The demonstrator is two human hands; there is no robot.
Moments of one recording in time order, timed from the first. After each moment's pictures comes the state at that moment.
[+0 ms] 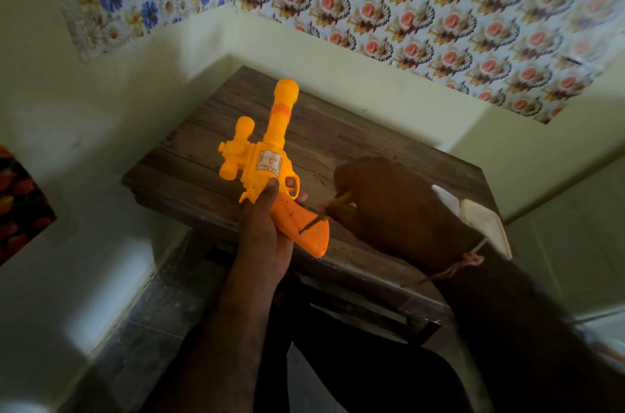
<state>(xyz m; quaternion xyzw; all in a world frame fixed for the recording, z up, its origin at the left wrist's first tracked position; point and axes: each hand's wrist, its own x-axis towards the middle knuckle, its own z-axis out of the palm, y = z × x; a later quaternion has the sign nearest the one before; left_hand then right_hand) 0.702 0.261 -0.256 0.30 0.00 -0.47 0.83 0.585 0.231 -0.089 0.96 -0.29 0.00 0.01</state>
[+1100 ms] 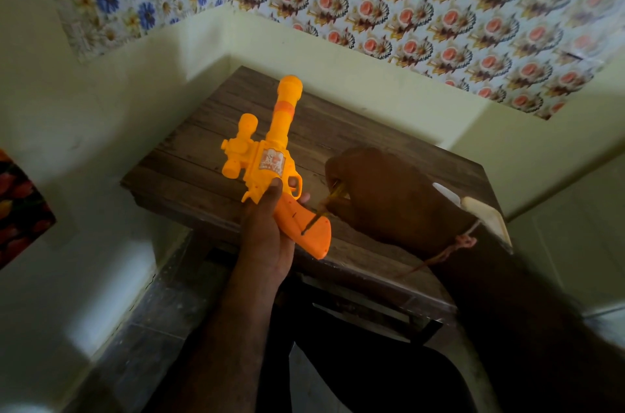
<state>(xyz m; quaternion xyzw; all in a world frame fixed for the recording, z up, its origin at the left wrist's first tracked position) 0.699 0.261 -0.253 0.30 -0.04 -0.47 0.83 0.593 0.224 -0.086 0.96 -0.26 -0.01 0.01</state>
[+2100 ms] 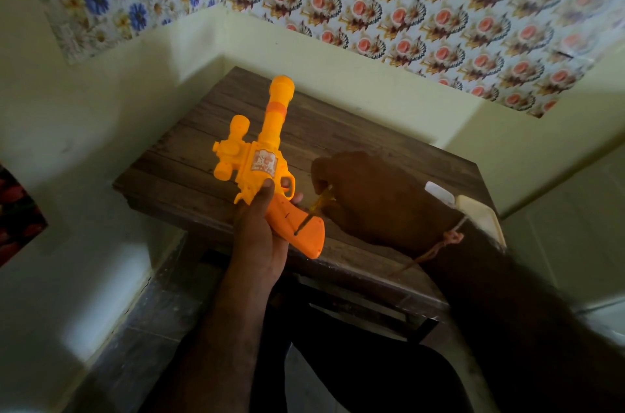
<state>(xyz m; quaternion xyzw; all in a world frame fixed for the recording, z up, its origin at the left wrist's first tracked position) 0.702 0.262 -0.255 0.31 -0.04 -0.47 0.83 0.594 0.222 -0.088 0.97 -0.24 -0.02 -0.01</state>
